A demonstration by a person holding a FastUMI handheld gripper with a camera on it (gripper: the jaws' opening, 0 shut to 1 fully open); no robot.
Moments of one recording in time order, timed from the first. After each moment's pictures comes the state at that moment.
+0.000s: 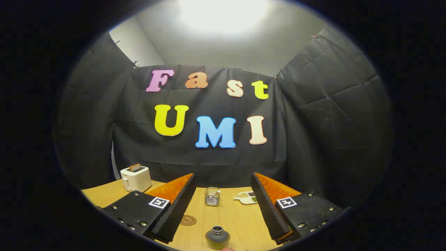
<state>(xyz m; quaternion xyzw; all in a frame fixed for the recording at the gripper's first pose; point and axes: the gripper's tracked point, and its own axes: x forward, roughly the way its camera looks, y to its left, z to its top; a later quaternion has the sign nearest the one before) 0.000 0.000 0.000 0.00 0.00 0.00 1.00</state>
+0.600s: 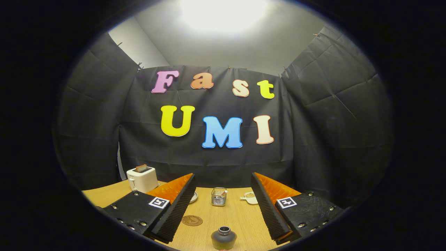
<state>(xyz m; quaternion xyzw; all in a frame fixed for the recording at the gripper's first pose) -0.002 0.014 -0.004 0.00 0.00 0.03 1.00</state>
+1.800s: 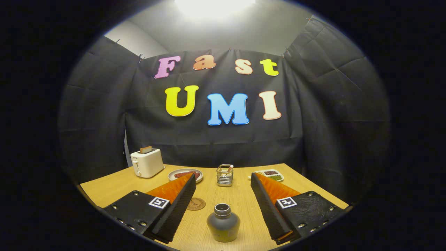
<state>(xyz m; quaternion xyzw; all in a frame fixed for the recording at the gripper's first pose) 0.005 0.010 -0.120 0.03 0.08 0.07 0.99</state>
